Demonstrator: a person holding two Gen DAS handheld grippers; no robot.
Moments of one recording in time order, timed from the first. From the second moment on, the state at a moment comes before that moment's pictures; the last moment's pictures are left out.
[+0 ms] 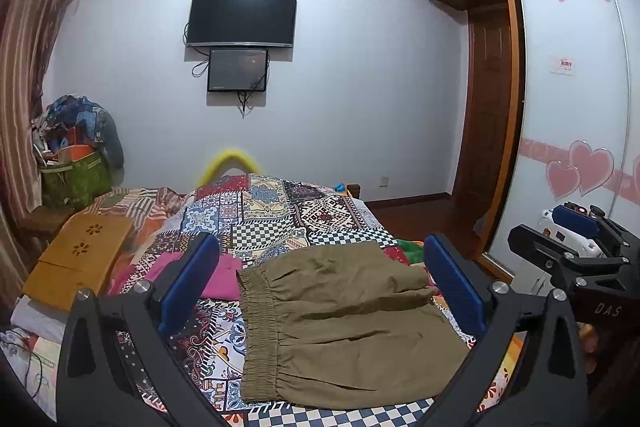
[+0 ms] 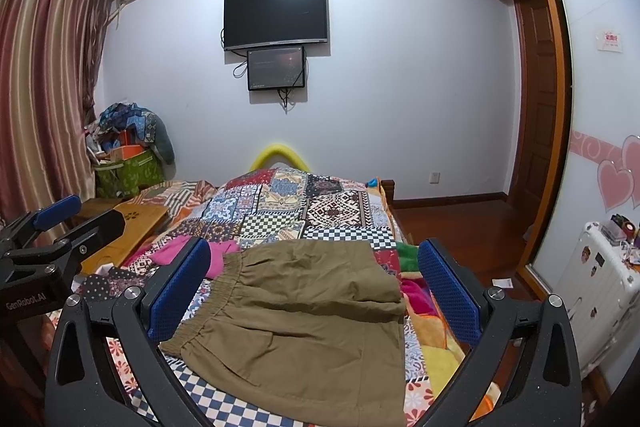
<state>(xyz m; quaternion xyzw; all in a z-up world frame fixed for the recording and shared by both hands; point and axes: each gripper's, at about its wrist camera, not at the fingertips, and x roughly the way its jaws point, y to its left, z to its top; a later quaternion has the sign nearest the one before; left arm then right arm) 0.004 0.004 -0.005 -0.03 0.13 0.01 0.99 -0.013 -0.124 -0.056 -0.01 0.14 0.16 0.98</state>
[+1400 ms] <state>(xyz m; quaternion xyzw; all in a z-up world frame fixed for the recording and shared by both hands) 0.032 0.016 -0.023 -0.04 0.15 0.01 0.99 0.013 -0.129 -0.073 -0.01 0.17 0.15 0.97</state>
